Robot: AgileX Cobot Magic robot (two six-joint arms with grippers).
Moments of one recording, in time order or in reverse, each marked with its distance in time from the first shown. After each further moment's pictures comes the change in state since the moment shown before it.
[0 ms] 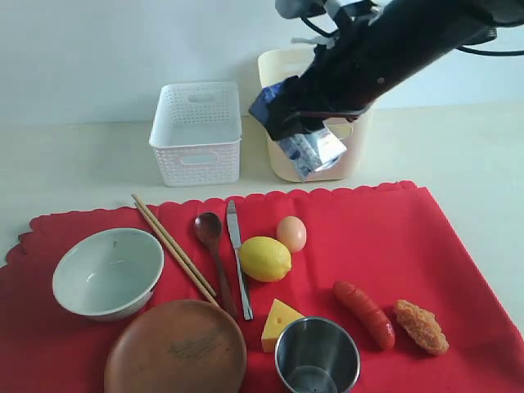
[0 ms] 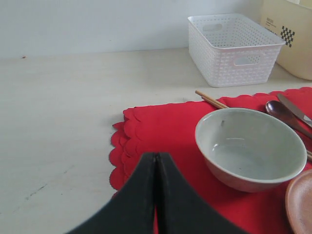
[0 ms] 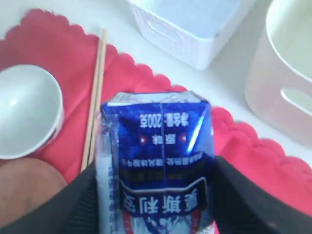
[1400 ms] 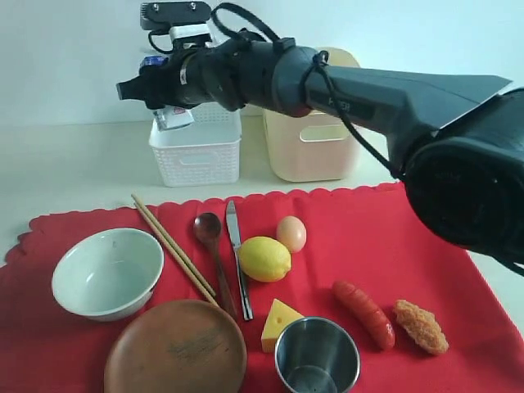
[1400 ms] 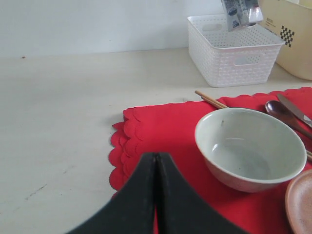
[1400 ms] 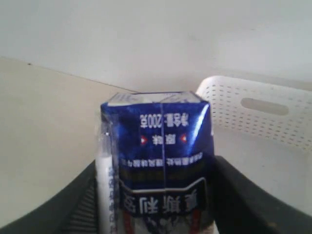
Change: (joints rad) left arm 0.000 0.000 0.000 0.000 0.000 0.000; right arm 0.229 0.748 -0.802 -0.691 -0.442 0.933
